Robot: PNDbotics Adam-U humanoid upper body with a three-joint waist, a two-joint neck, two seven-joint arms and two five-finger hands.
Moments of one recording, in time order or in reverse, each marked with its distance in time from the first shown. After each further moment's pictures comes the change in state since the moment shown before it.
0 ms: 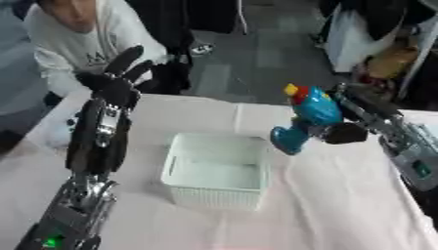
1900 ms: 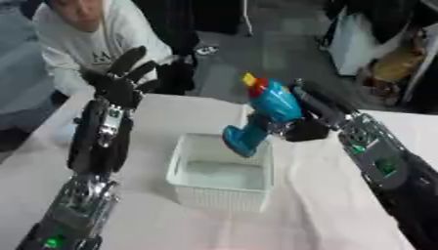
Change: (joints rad) left arm -0.008 -0.001 -0.006 0.000 0.002 0.006 -0.007; right arm -0.027 0.132 0.071 -0.059 -0.143 0.044 0.051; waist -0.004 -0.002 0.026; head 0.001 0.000
